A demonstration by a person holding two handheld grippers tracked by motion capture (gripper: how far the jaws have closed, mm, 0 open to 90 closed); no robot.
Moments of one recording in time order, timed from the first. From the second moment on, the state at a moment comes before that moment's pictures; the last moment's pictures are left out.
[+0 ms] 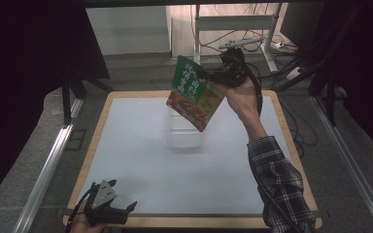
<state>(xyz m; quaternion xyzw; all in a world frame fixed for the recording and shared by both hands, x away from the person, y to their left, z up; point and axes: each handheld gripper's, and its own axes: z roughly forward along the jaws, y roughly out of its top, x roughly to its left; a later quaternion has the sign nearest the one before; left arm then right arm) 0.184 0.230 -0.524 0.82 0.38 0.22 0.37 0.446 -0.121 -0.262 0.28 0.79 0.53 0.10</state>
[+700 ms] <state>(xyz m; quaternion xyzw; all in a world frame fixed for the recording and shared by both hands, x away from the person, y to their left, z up) 0.184 0.229 -0.524 0.82 0.38 0.22 0.37 0.468 -0.095 -0.304 0.27 0.83 0.49 0.08</state>
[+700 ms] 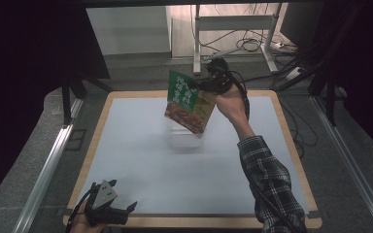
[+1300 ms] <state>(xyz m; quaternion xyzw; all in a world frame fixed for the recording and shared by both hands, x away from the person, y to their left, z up) 0.184 0.229 -0.524 0.82 0.38 0.22 0.37 0.478 -0.080 -0.336 0.28 0.85 0.44 0.08</state>
